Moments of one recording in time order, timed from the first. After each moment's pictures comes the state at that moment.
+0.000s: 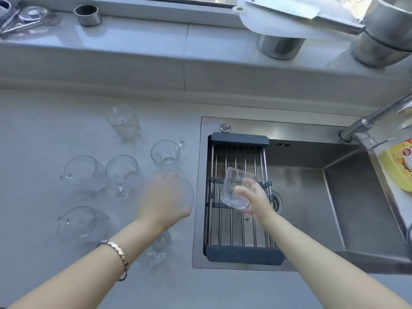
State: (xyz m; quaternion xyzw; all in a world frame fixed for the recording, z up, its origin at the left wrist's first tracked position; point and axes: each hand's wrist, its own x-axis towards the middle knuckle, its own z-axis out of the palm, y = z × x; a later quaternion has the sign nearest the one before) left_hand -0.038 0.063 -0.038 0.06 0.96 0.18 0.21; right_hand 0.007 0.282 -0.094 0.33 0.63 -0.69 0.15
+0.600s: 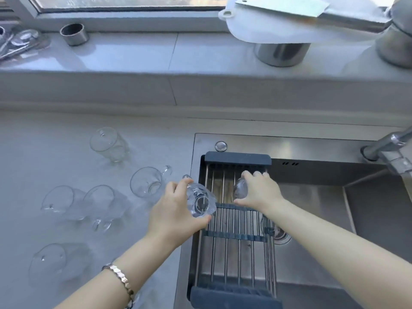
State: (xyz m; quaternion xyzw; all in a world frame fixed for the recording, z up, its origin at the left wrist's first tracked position) left_hand -0.076 0.151 -0.029 0.04 0.95 0.26 0.18; right_hand -0.092 0.362 -0.107 0.06 0.97 -0.10 0.22
